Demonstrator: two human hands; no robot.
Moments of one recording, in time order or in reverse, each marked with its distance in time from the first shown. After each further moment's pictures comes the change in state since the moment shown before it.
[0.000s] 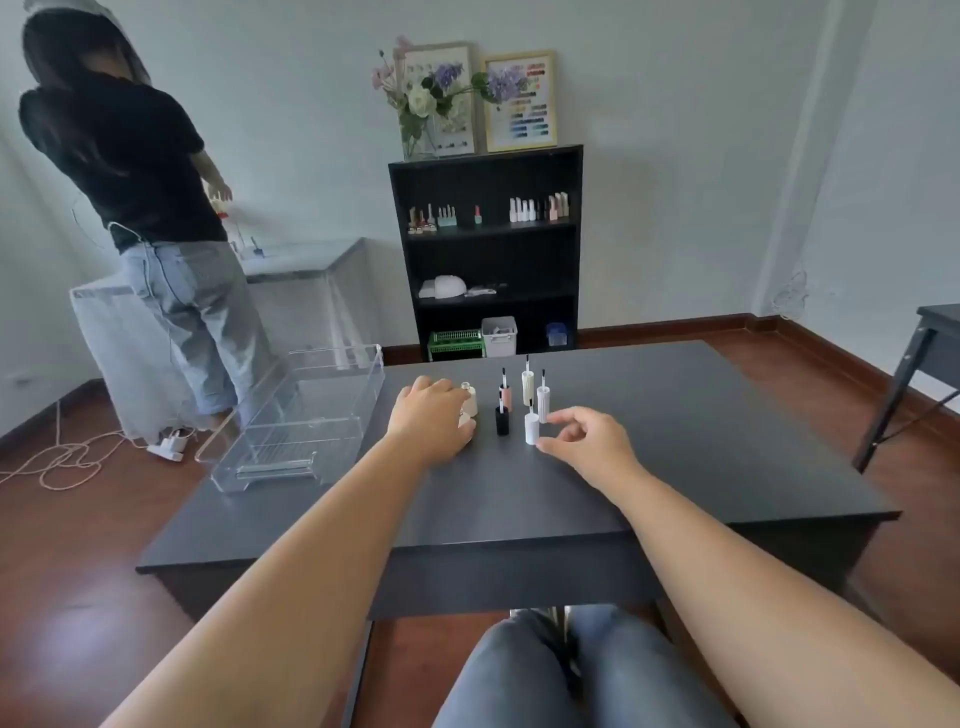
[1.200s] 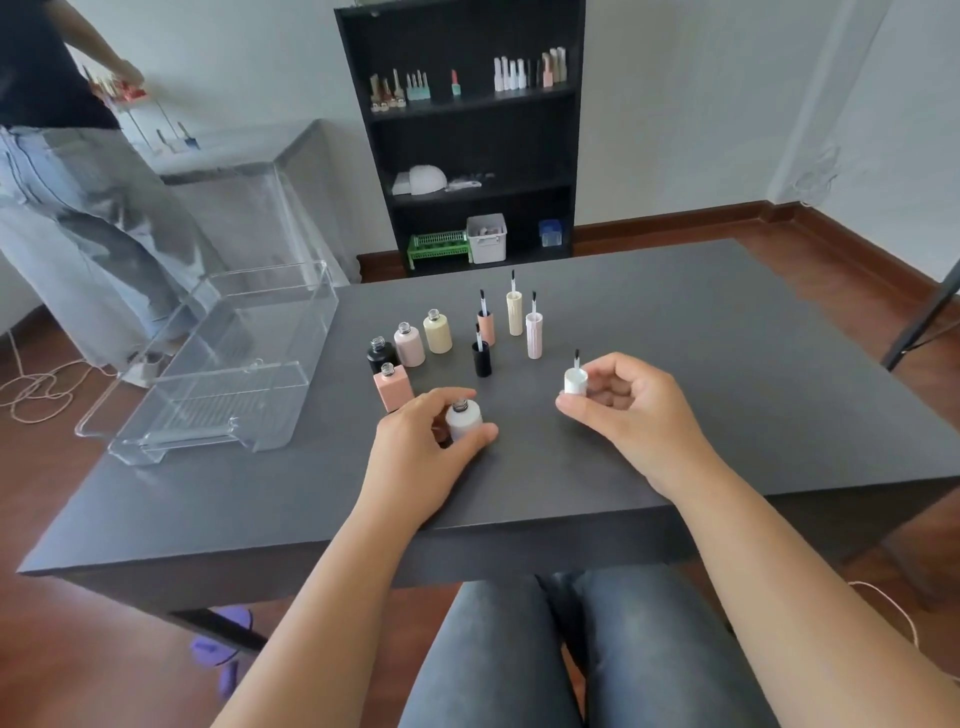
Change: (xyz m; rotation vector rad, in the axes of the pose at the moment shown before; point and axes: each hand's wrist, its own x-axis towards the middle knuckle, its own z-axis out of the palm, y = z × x) left_hand -0.054 0.036 0.050 -0.797 0.161 -0.244; right_hand -0.011 0.027 -0.018 0.345 -0.023 -0.026
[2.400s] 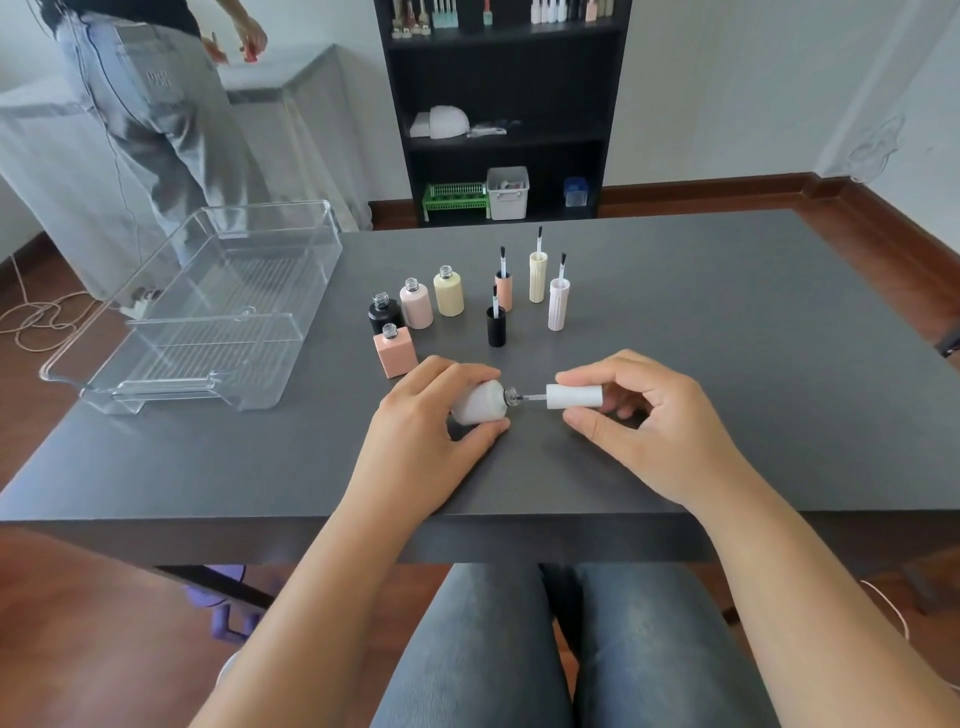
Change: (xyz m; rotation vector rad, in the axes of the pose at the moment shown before) left_hand -0.008 0.002 0.000 0.141 0.061 0.275; right_hand -0.009 -0.007 0.006 -0.267 -0.179 -0.233
